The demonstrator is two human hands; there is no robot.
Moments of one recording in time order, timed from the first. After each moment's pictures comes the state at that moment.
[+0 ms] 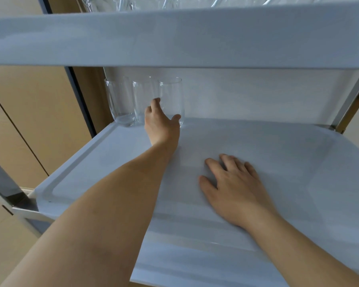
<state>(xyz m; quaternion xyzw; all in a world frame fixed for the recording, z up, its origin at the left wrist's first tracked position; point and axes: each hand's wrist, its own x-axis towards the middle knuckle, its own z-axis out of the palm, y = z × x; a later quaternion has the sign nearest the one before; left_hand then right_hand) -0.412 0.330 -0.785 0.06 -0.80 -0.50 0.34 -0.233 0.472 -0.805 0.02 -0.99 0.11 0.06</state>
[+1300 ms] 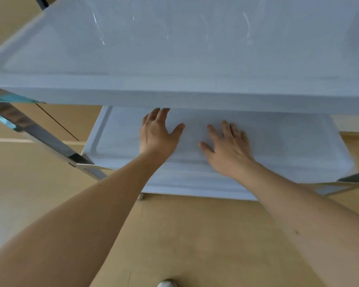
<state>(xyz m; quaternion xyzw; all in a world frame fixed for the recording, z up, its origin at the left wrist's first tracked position) -0.240 0.279 -0.749 -0.03 -0.95 -0.30 0.08 -0.187 0.464 -0.759 -0.05 -0.99 0.09 -0.10</state>
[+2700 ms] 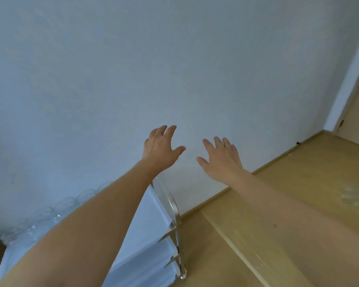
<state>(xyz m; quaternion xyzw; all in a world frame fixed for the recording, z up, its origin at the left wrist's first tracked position) -0.031 0.615 -0.076 -0.45 -0.86 -0.22 0.10 0.120 0.749 -0.111 -0.32 -0.94 0.04 0.12</state>
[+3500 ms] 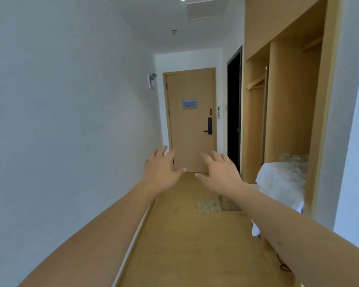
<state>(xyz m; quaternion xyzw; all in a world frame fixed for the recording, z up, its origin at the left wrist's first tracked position) 0.103 0.874 0.033 -0.79 -0.53 -0.30 0.04 0.303 0.845 0.011 -0.67 -0.70 -0.09 0.23</state>
